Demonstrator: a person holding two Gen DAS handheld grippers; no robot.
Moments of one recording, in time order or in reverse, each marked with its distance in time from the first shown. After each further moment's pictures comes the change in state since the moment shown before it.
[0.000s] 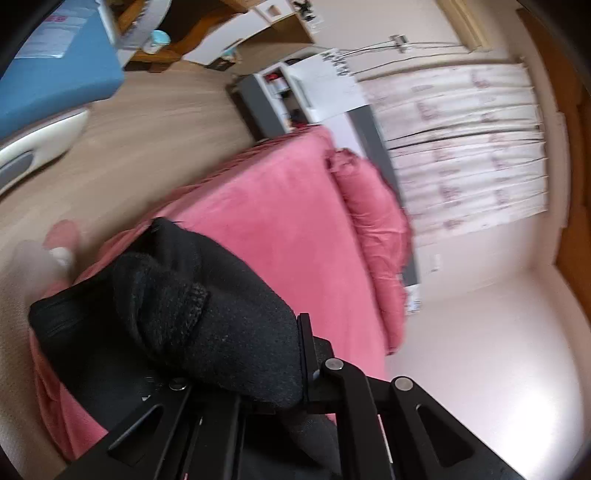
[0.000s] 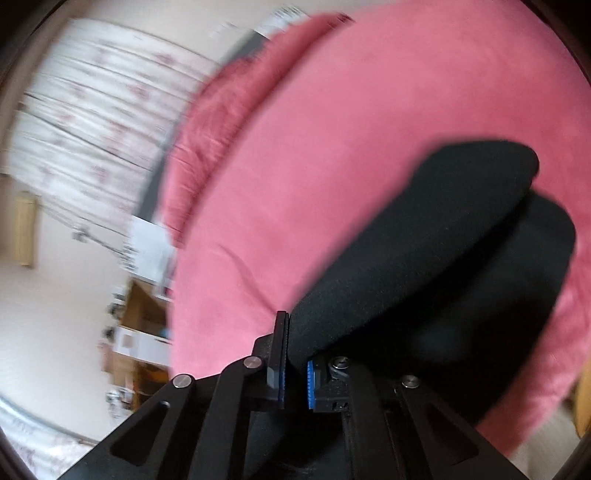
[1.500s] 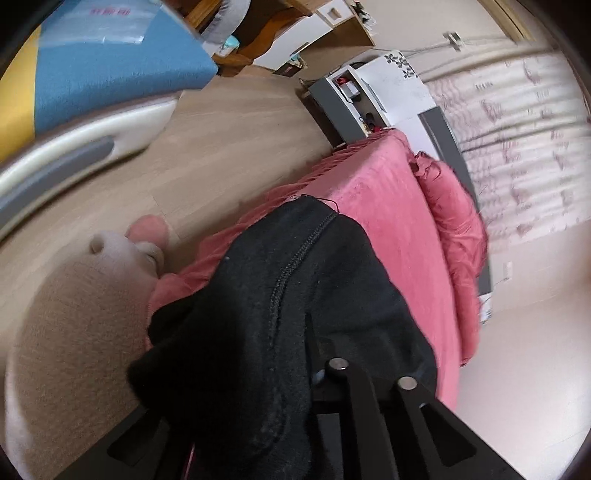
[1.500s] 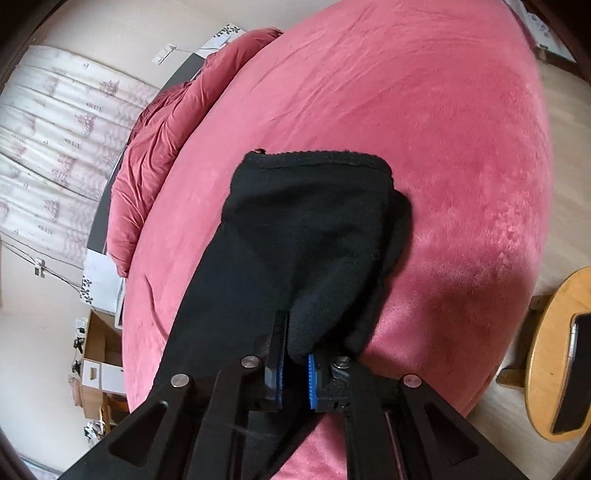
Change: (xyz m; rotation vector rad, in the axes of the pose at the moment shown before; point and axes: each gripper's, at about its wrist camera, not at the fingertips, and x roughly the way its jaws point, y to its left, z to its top) left arm 0.004 0.103 -0.018 0.003 -0.035 0.350; right arm -0.018 -0.124 0.003 0.113 -0.019 -0.289
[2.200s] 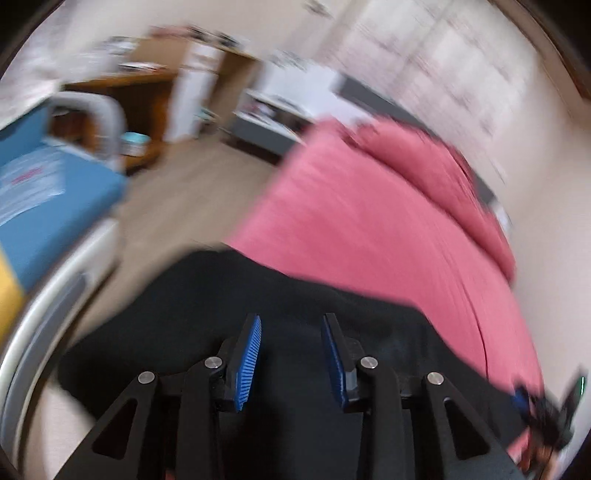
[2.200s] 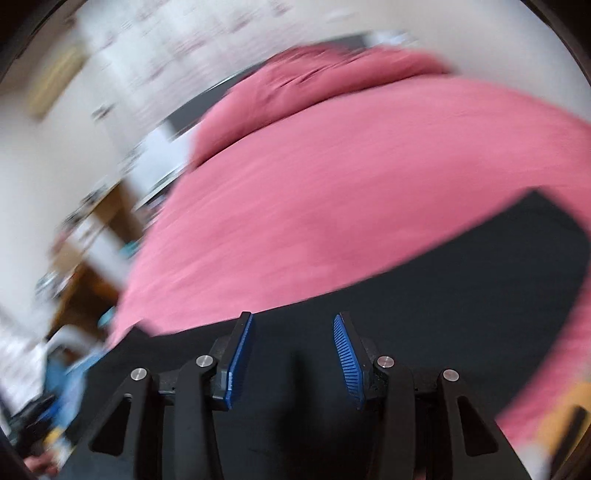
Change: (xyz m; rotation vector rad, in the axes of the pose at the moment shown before) left arm 0.000 -0.133 -0.057 0.550 -0.082 0.068; right arm 0.016 0.232 -0.162 -0.657 0.130 0.156
